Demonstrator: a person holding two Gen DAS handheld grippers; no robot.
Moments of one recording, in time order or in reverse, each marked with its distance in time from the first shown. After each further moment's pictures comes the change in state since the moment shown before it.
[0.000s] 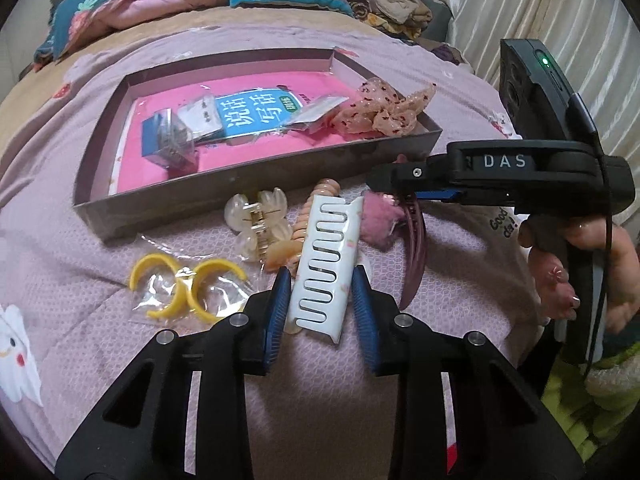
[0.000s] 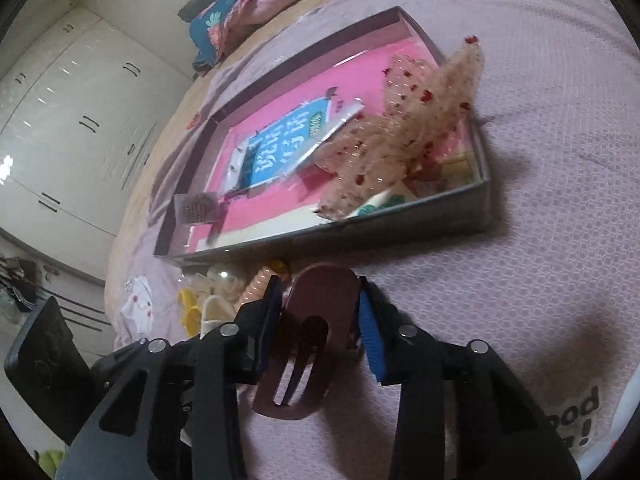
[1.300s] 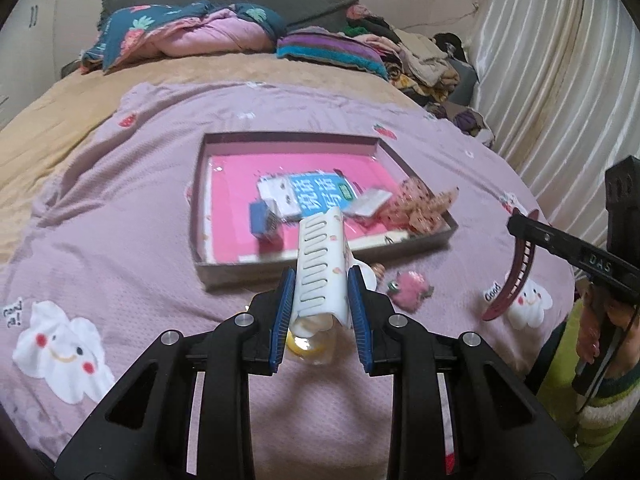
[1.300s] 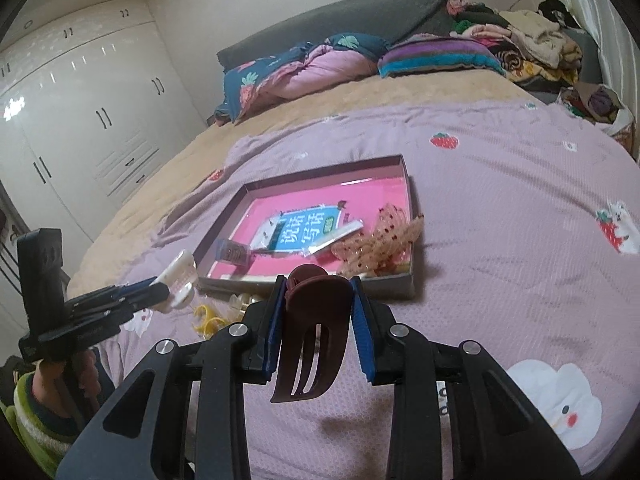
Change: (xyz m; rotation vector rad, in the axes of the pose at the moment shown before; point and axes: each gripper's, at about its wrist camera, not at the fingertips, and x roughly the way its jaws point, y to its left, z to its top) left arm -0.081 0.043 0.027 -0.115 -0.190 0.059; right arm -0.114 0.051 -0.028 -0.260 -0.320 -0.145
